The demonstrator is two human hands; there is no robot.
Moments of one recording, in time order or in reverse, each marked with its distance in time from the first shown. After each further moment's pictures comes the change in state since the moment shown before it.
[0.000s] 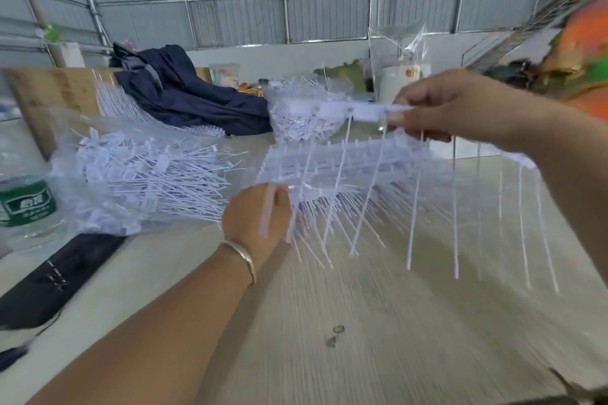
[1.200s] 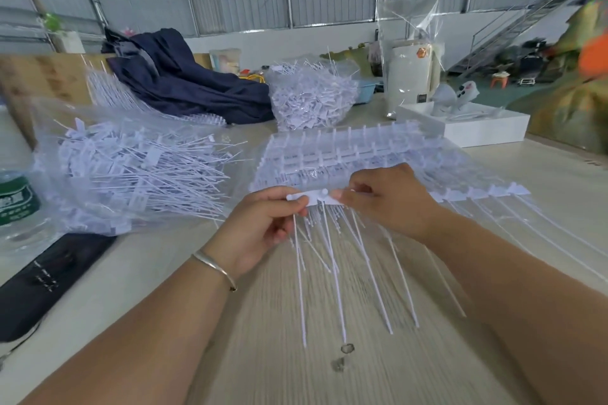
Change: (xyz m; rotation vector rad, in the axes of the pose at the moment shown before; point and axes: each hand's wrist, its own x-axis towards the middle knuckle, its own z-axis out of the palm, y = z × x) left_hand -0.003 -0.002 0.000 -1.175 -0.522 -0.400; right_hand 0.024 0.062 0.143 -0.233 0.131 0.023
